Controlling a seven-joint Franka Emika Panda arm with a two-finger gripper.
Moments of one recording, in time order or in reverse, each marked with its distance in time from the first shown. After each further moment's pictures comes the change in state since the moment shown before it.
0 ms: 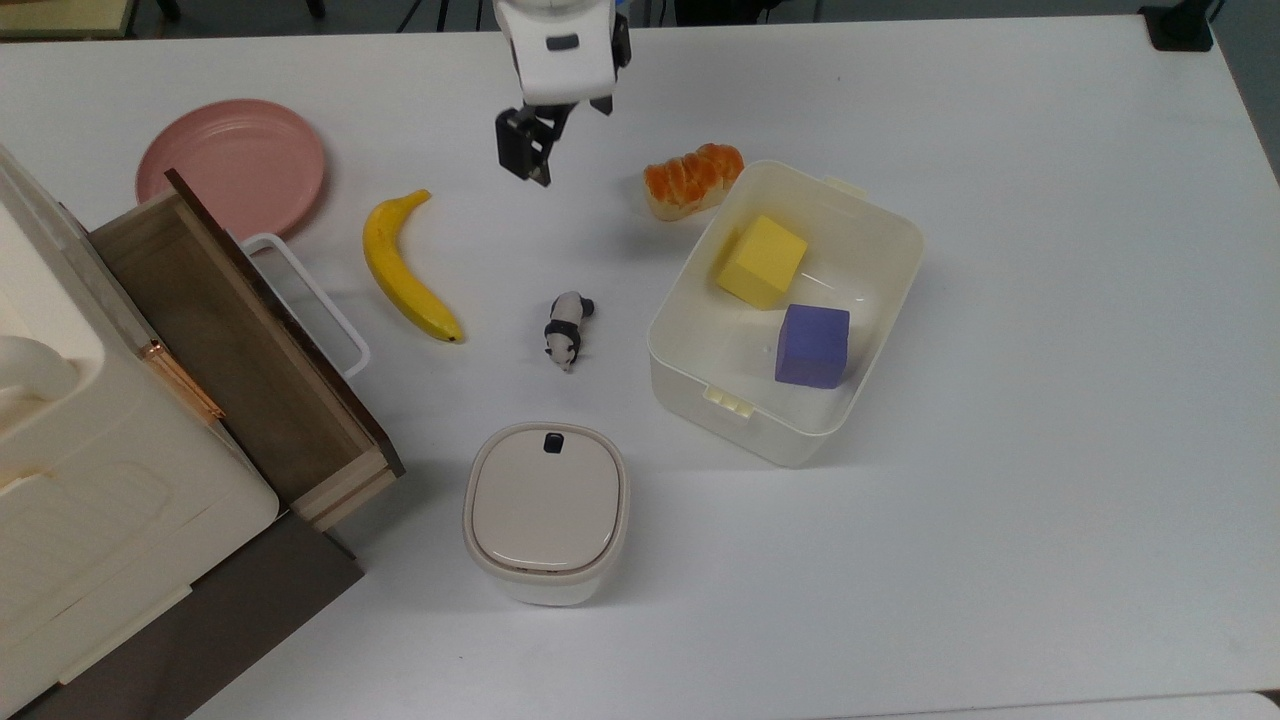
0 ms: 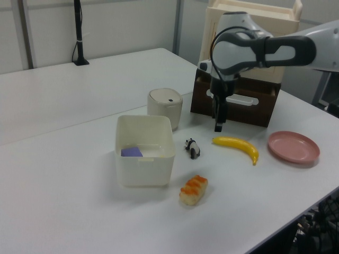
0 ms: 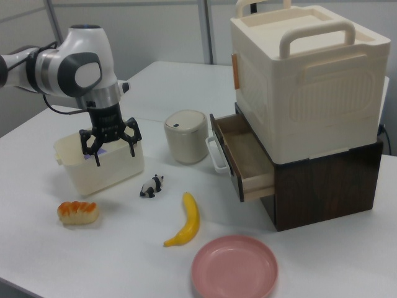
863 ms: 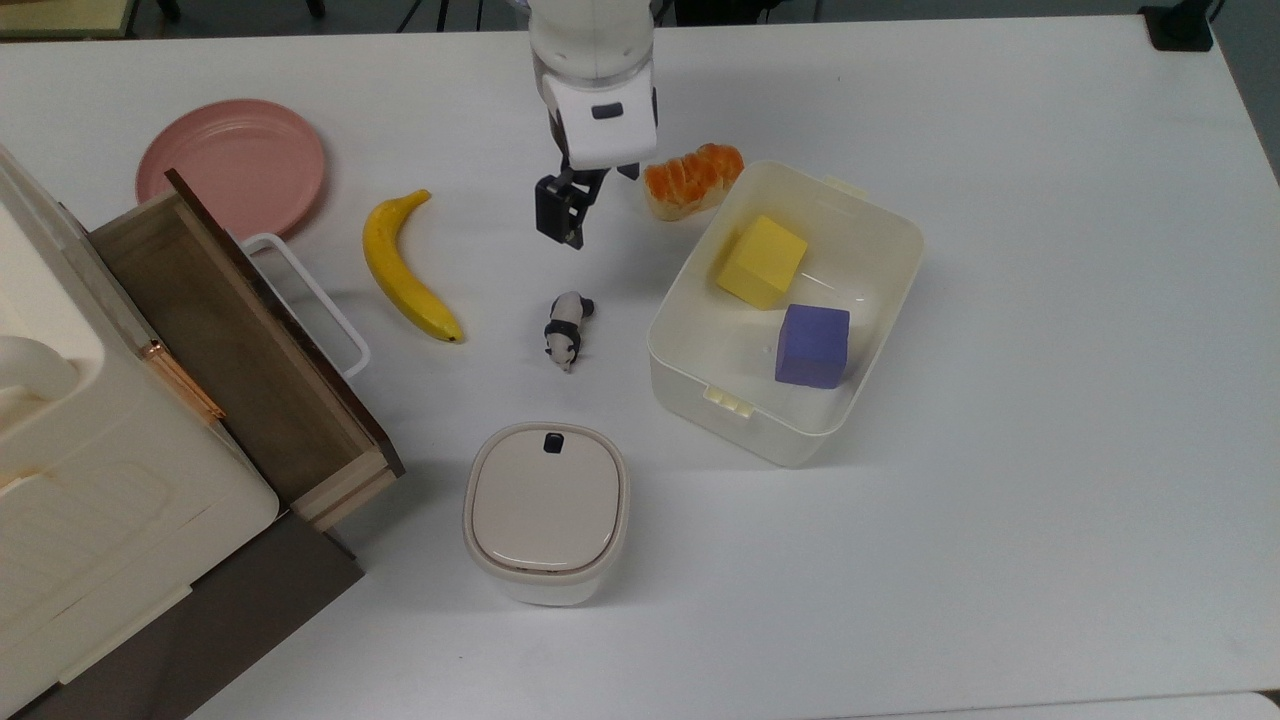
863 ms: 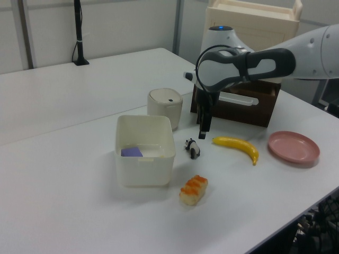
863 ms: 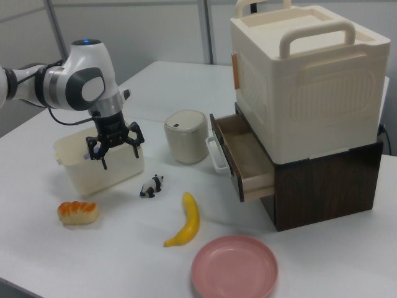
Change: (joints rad) arm 0.043 0.093 0.001 -0.001 -0.004 0.163 0.001
